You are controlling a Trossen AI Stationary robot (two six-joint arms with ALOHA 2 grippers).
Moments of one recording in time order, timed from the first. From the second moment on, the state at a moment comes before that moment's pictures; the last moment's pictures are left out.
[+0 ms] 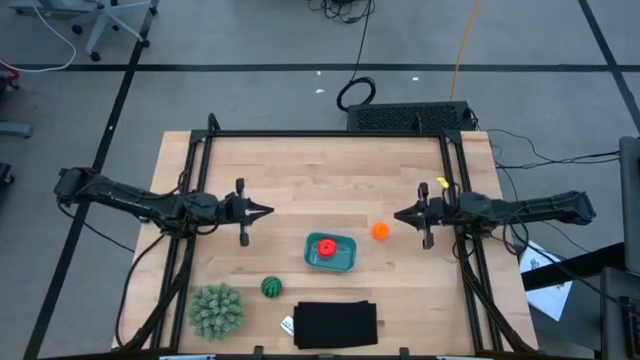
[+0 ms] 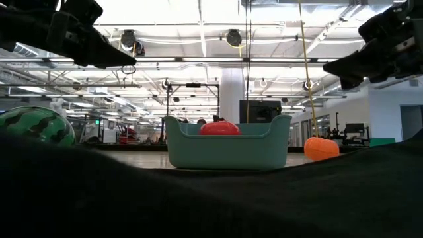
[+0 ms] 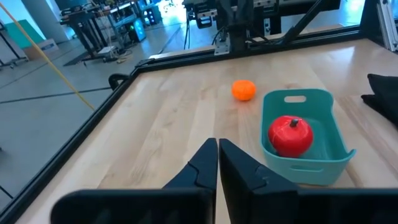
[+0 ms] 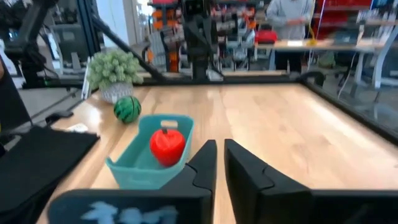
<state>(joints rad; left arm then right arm) -0.14 0.78 0.26 0.29 -0.29 0.14 0.05 0.29 0.02 0.19 0.06 0.04</state>
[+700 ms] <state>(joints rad) -0.14 0.78 0.26 0.26 -0.29 0.18 0.05 0.68 0.38 0.15 0.11 0.04</state>
